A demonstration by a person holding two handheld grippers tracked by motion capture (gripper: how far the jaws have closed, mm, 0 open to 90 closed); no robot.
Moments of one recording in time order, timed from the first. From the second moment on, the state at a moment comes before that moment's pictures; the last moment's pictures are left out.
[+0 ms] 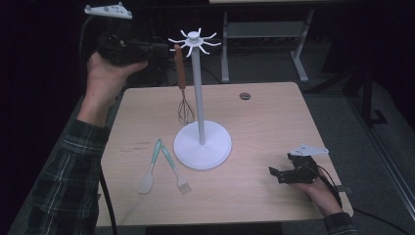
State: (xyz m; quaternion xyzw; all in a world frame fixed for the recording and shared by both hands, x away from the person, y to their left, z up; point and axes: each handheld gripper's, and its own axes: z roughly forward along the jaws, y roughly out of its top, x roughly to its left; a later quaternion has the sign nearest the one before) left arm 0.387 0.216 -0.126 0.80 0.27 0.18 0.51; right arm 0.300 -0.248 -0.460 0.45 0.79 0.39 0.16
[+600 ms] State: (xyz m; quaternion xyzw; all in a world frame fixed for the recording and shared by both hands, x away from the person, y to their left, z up) left arm 0.351 0.248 -0.207 0.81 0.31 0.15 0.48; right arm 0.300 -0.246 -0.459 0.45 0.78 0.40 0.16
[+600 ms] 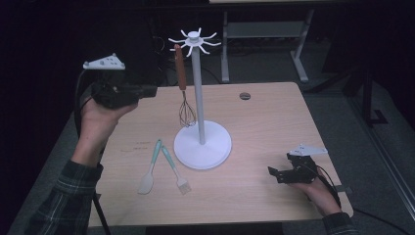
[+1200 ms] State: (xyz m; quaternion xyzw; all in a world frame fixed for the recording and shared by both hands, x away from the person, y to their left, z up) left arm 0.329 0.261 -0.315 0.81 0.36 0.12 0.44; right arm 0.301 -0.243 -0.459 0.44 0.79 0.40 0.16
